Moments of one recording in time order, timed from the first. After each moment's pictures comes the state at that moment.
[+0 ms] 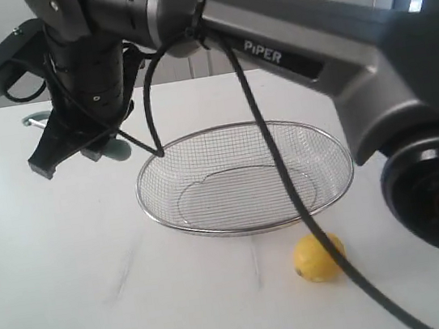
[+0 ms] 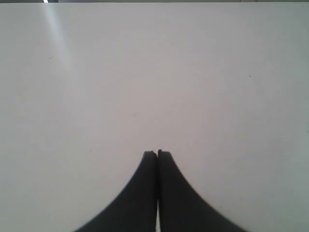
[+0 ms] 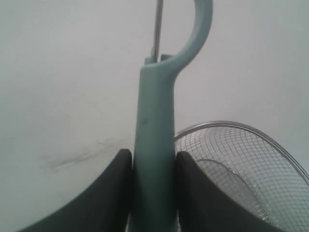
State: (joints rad) left arm 0.00 0.00 0.02 0.01 0.39 -0.02; right arm 0.88 2.19 -2.24 -0.10 1.22 -0.15
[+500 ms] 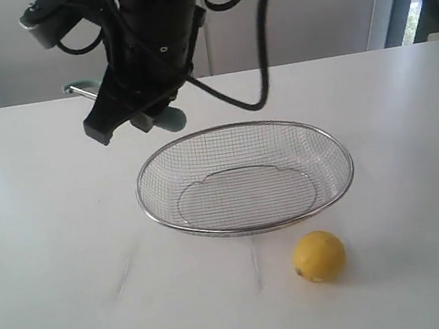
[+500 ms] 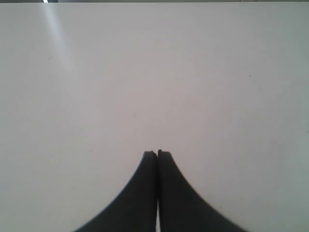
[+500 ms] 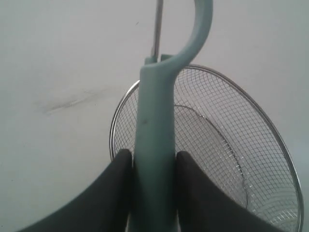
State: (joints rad) left arm 0.00 0.00 0.02 0.01 0.39 -0.02; right arm 0.82 1.89 -1.92 -0.10 1.19 -0.19
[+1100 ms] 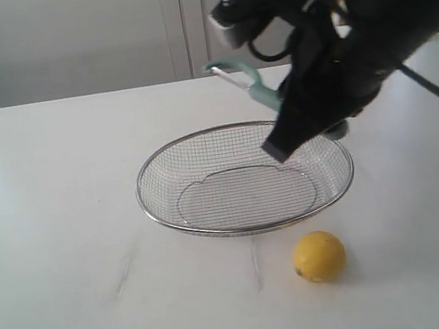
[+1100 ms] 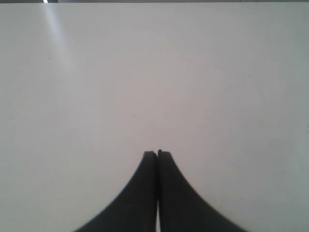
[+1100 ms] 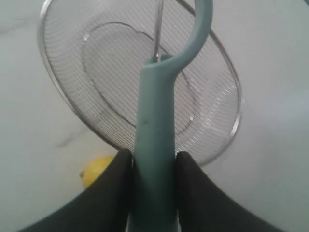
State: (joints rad) left arm 0.00 0.00 0.02 0.01 0.39 -0.02; right arm 0.68 1.34 -1.21 -0.24 0.94 -0.04
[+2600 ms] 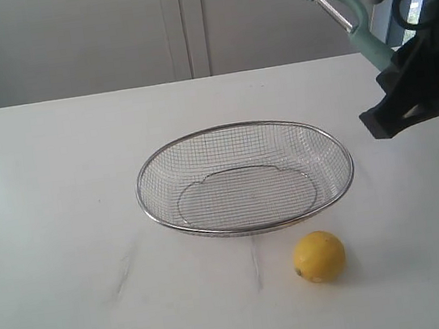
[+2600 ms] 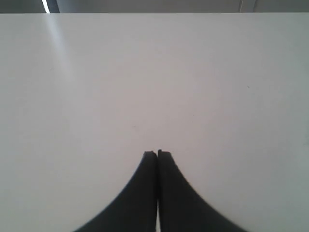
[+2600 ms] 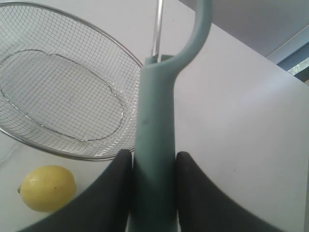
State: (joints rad) left arm 0.00 0.00 0.02 0.01 0.35 -0.02; right arm 0.60 1.03 -0.95 -0.46 0.79 0.21
